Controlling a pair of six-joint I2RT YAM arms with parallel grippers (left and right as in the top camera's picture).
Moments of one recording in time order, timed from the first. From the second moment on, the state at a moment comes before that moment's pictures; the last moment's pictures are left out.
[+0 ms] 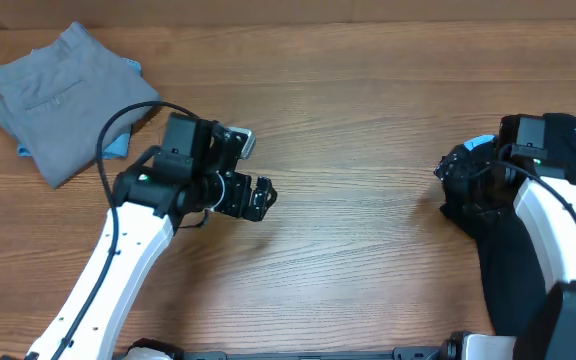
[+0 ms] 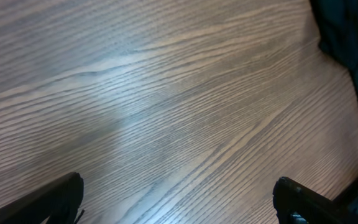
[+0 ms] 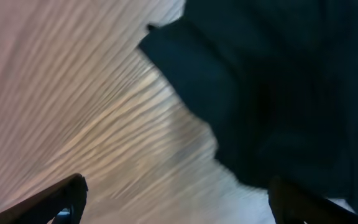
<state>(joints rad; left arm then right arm) -0.28 1.37 1.10 -0.84 0.38 -0.05 -0.18 1.54 1.00 -0.72 -0.14 0.53</state>
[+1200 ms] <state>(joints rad) -0.29 1.38 1.10 -0.81 0.31 -0.05 -0.19 1.60 1.24 -0.70 -0.14 0.39</state>
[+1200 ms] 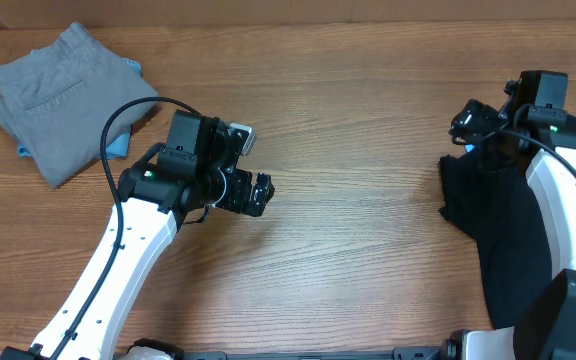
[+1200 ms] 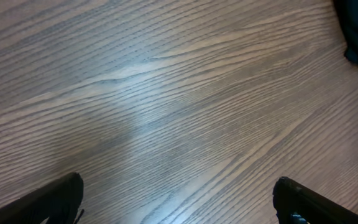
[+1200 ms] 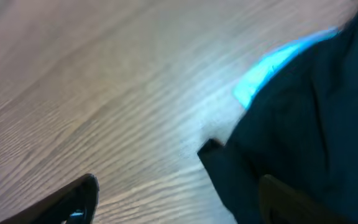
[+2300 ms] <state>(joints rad) -0.29 1.38 1.10 -0.81 0.21 -0.05 -0.14 1.85 1.20 -0.65 -0.01 0.49</state>
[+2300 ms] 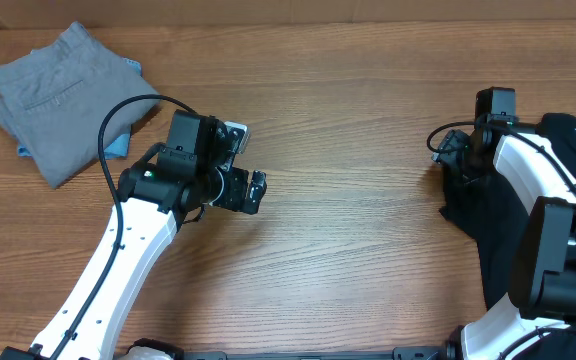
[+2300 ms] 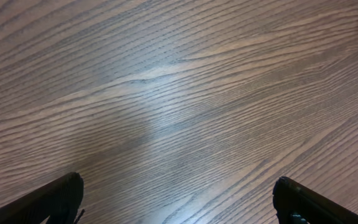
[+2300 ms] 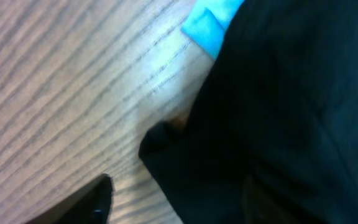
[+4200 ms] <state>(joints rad) -0.29 1.38 1.11 -0.84 0.21 -0.05 -0.27 1.71 1.47 -0.89 -0.24 0.17</state>
